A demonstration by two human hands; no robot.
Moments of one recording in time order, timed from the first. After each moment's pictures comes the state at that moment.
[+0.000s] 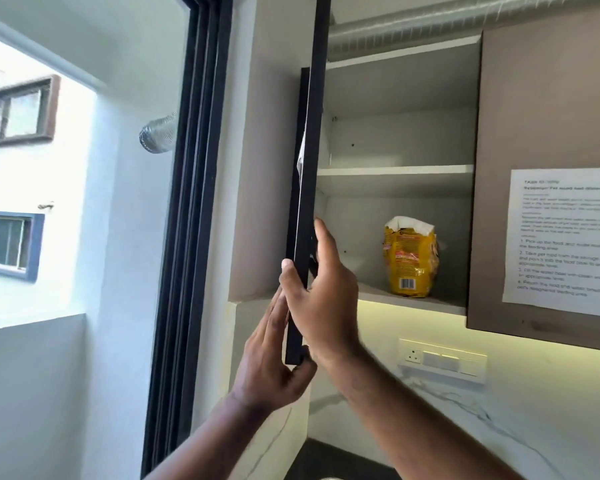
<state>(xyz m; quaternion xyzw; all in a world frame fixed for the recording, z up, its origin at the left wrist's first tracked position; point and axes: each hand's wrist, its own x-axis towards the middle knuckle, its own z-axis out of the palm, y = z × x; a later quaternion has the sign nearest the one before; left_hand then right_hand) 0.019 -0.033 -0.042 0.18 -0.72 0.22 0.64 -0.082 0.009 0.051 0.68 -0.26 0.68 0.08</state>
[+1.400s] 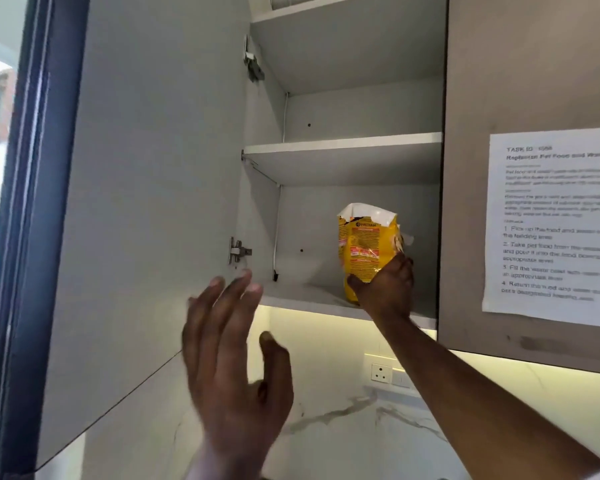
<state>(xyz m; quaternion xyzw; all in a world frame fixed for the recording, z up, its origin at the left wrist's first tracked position) -0.119 -0.110 -0.023 0.25 -0.49 0.38 0.75 -0.311 -0.292 0.061 0.55 -0.61 0.56 0.09</state>
